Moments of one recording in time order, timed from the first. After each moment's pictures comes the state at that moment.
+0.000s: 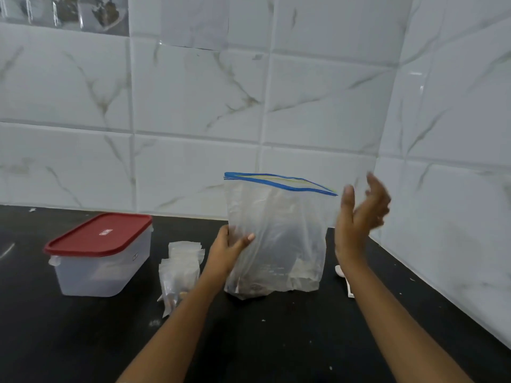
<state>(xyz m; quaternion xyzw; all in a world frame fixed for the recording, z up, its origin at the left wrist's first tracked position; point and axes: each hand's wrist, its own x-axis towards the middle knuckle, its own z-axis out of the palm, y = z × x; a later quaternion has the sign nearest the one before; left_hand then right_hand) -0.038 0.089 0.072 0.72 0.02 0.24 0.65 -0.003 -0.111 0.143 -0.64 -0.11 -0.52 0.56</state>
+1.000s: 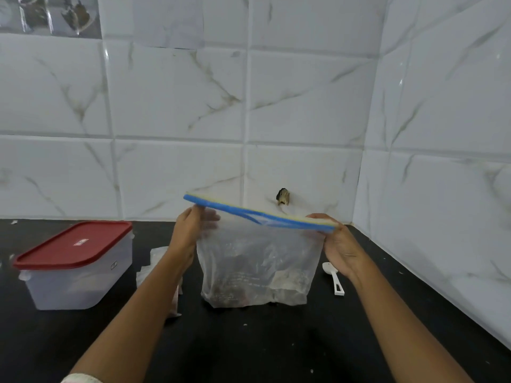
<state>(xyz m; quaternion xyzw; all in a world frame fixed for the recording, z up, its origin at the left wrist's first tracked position) -0.034 0.094 0.127 0.65 0.07 0.27 0.70 0.019 -0.163 0.114 -0.58 -0.19 0.00 0.79</state>
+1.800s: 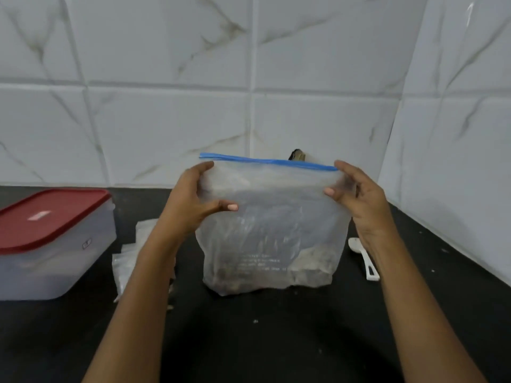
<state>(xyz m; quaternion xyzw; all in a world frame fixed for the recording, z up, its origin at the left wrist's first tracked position) 0.012 0.123 0.095 0.83 -0.03 0.29 0.47 0.060 -0.143 0.097 -0.68 -0.19 -0.17 0.69</state>
